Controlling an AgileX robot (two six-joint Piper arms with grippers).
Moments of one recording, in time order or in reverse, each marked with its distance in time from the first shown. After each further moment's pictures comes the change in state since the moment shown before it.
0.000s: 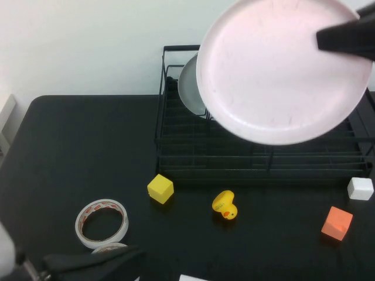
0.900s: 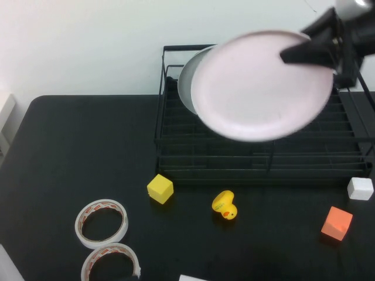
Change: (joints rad) right arm 0.086 0.246 -0.191 -0.144 -0.034 -0.250; left arm 0.000 -0.057 0.314 0.418 -0.056 -0.578
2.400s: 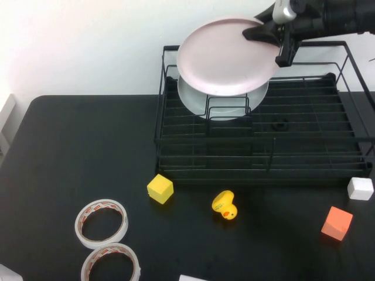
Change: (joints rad) right arm 0.025 0.538 -0.532 0.101 -0.122 -0.228; left arm 0.000 0.000 0.113 0.002 0.045 -0.362
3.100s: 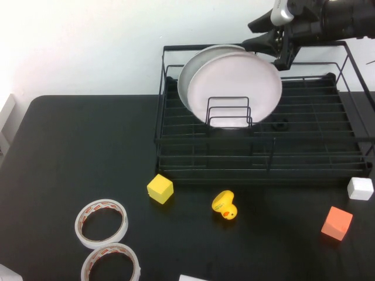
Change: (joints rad) right arm 0.002 0.014 0.000 -0.035 -0.011 0.085; left arm 0.000 0.000 0.000 0.000 0.001 0.000
